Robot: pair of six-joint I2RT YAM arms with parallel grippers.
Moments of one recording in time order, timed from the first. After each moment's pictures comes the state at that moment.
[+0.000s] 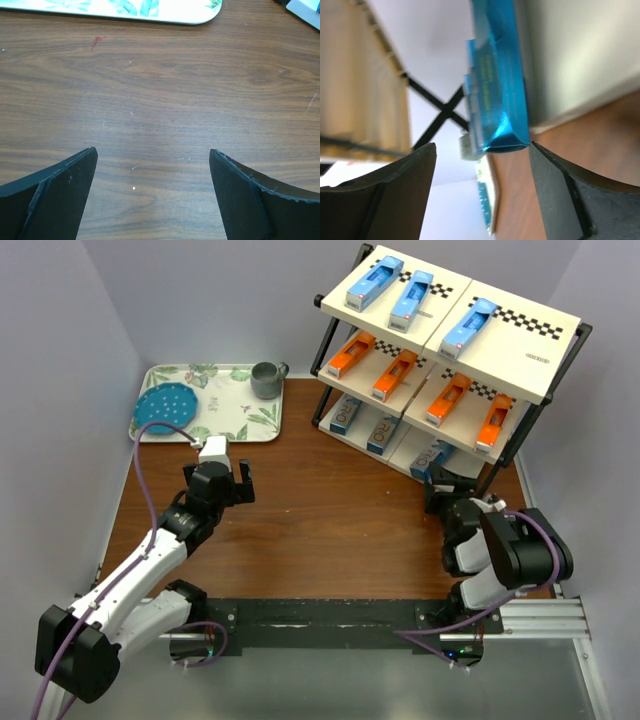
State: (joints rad) left arm -0.43 0.92 0.61 -0.27 -0.40 -0.33; right arm 0.09 1.54 0.06 1.30 0.20 1.59
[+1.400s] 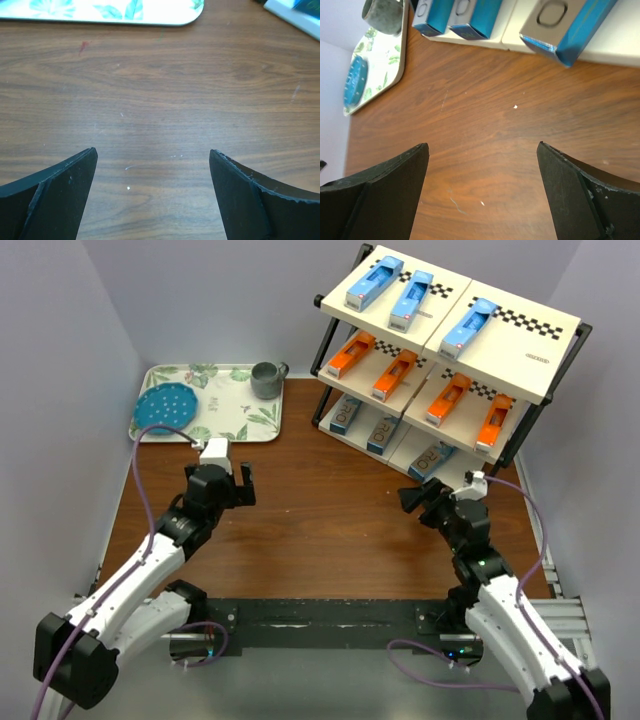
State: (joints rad) left arm -0.43 0.89 0.59 -0.25 -0.35 -0.30; right arm 0.29 0.60 0.24 0.03 0.05 0.78
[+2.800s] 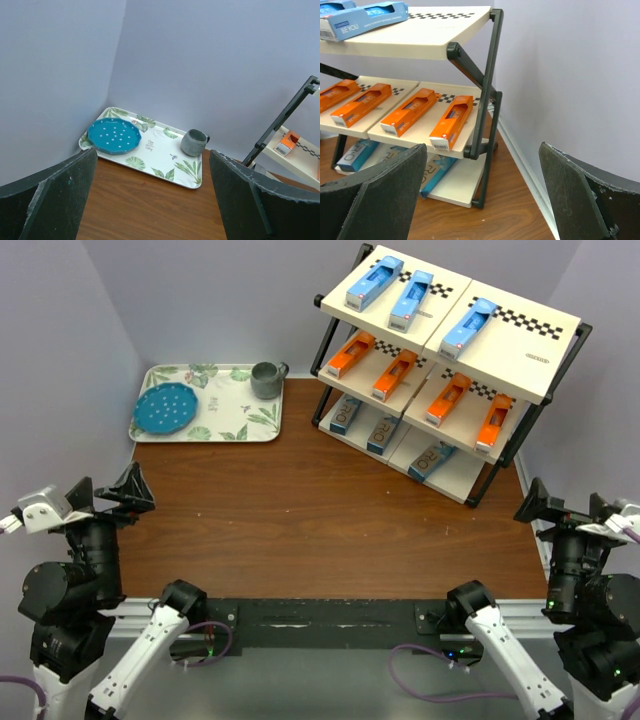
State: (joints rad) left arm -0.43 0.25 1.03 -0.49 -0.67 -0.15; right arm 0.39 0.26 1.12 -0.65 0.70 -0.09
